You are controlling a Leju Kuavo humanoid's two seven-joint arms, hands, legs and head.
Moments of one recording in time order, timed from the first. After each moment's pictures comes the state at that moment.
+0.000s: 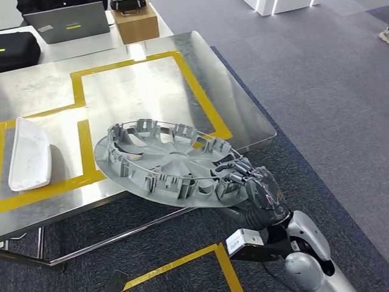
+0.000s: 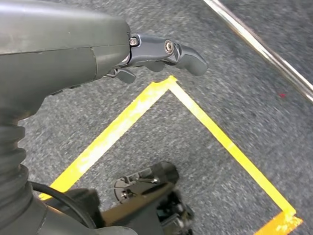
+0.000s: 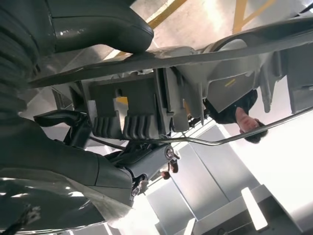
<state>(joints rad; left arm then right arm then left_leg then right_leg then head) -0.16 -0.05 -1.54 -0.09 1.29 0.44 -0.49 -0.15 -0.26 0.56 -1.76 0.67 -0.09 -0.22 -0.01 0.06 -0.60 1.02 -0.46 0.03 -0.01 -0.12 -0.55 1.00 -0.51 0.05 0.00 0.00</state>
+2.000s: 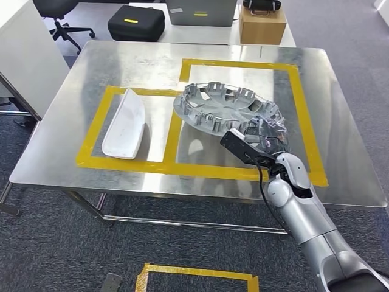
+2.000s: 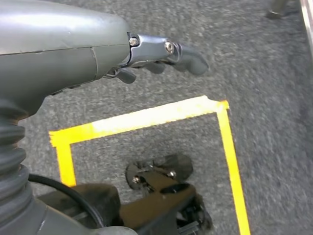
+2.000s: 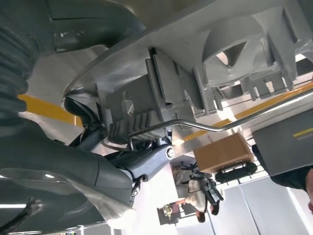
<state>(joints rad) -0.14 -0.04 -1.53 -0.10 1.39 0.41 -0.50 -0.56 -0.11 0.45 -1.05 0.88 -0.18 0.14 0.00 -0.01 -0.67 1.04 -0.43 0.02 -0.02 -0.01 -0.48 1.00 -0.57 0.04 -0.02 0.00</state>
